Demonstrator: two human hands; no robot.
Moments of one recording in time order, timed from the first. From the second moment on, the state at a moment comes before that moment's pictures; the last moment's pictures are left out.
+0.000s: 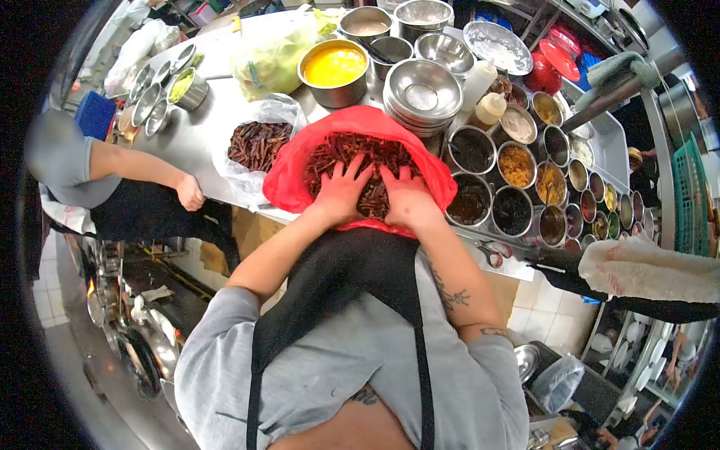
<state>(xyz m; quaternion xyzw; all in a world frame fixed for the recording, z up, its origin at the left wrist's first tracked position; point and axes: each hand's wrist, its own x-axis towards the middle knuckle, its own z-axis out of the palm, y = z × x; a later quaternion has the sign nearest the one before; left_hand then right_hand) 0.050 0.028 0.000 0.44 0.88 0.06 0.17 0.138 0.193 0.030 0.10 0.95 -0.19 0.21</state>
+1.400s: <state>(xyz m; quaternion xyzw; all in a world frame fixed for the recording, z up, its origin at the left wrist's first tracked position) 0.010 0.039 0.032 0.13 0.58 0.73 0.34 0.112 0.205 0.042 0.15 0.81 -0.56 -0.02</state>
